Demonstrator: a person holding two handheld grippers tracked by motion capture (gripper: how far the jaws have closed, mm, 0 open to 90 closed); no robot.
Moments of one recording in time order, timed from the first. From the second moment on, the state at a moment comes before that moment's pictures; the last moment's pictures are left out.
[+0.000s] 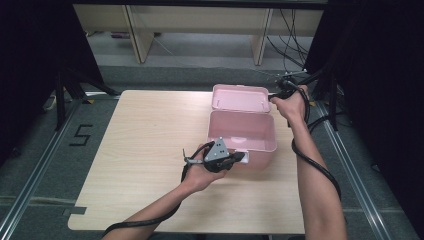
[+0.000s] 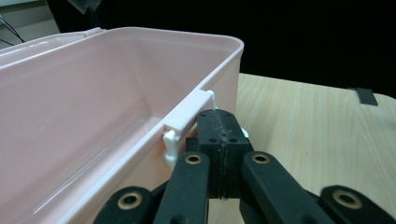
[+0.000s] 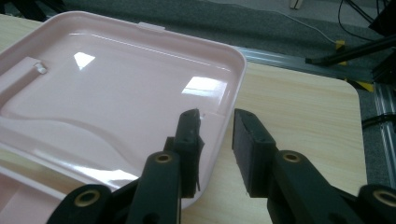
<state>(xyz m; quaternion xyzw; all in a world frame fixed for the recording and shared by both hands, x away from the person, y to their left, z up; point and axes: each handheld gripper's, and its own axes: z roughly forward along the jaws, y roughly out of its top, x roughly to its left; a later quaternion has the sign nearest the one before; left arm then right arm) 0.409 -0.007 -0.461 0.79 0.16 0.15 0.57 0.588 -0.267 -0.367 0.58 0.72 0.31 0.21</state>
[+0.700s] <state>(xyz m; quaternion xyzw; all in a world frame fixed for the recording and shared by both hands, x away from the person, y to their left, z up) 0.409 -0.008 -0.464 0.79 0.15 0.13 0.58 0.618 -0.263 -0.380 0.60 0.72 0.29 0.20</state>
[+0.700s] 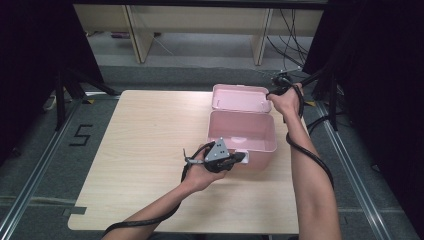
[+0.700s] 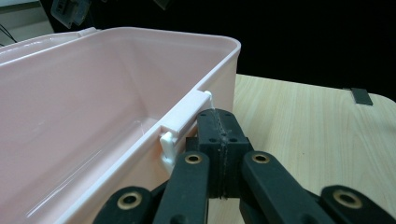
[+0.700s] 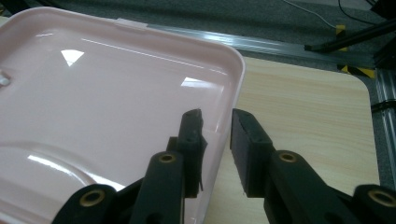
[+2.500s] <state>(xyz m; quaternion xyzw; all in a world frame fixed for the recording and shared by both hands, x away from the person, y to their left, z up) 0.408 -0.010 -0.462 0.79 0.16 0.13 0.57 0.649 -0.260 -0.397 0.66 0.68 0.26 0.17</state>
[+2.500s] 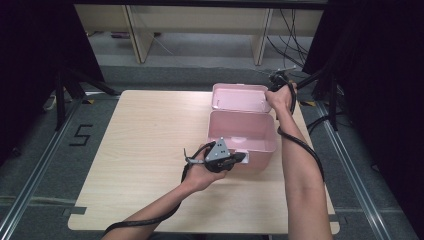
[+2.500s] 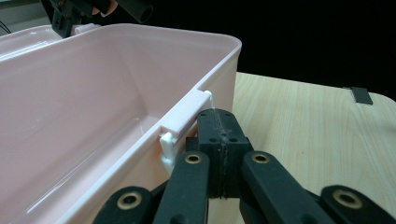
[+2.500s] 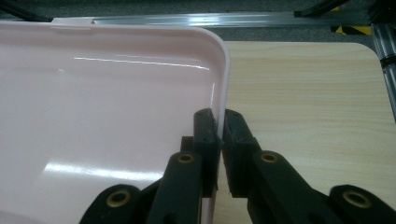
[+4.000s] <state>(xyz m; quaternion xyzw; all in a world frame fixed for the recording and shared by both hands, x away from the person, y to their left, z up) 0.407 -0.011 -0.461 0.80 0.16 0.13 0.57 0.635 -0.260 -0.364 0.64 0.68 0.29 0.21</state>
